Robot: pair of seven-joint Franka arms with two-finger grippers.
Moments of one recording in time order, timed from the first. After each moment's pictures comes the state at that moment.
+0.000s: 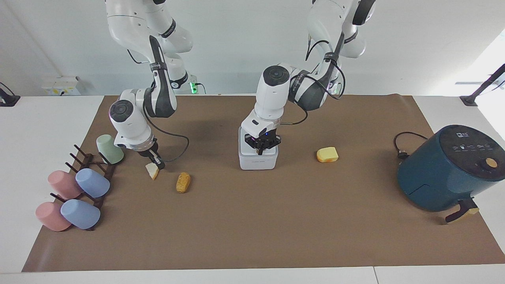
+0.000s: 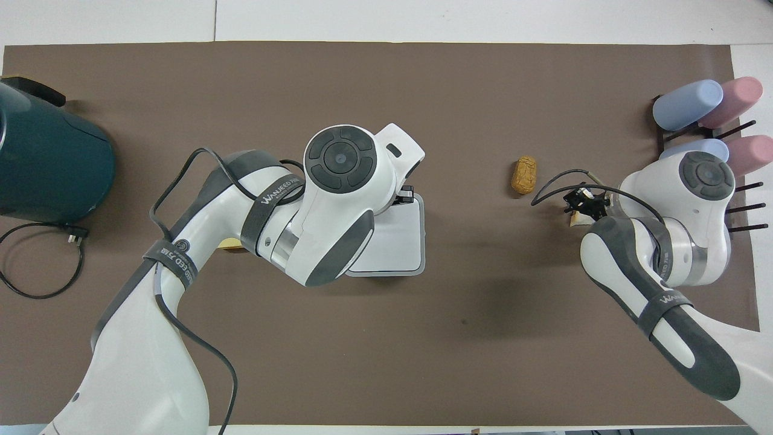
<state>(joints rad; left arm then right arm) -0.58 0.37 -0.13 -1.63 0.01 2.10 -0.61 -0.06 0.20 0.06 -2.20 -0.01 2.35 0.88</state>
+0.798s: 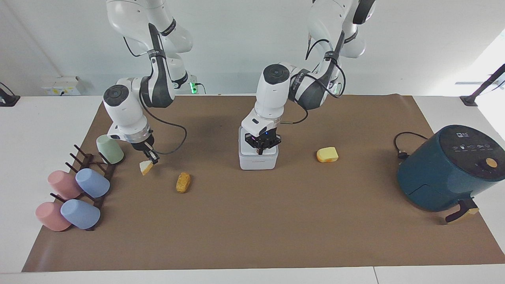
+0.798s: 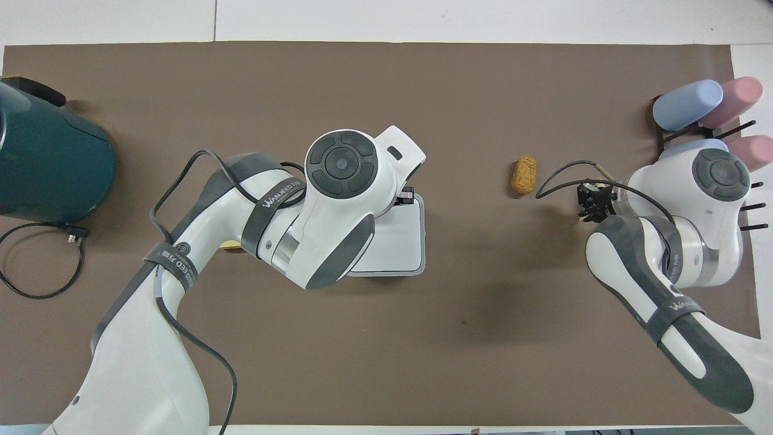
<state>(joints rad) -0.58 0.34 -0.12 -1.63 0.01 2.08 -0.61 -0.05 0.07 0.06 -2.19 -0.01 2.30 0.88</state>
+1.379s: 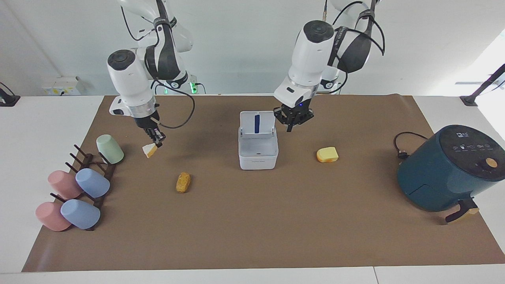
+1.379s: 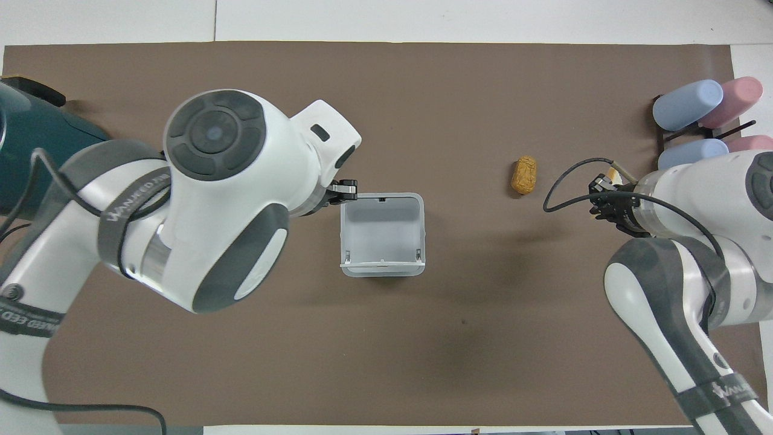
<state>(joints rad) -0.43 0.12 -0.11 -1.63 -0.04 1.80 -0.43 0.05 -0.10 0.09 -2.18 -0.01 2.18 0.88</state>
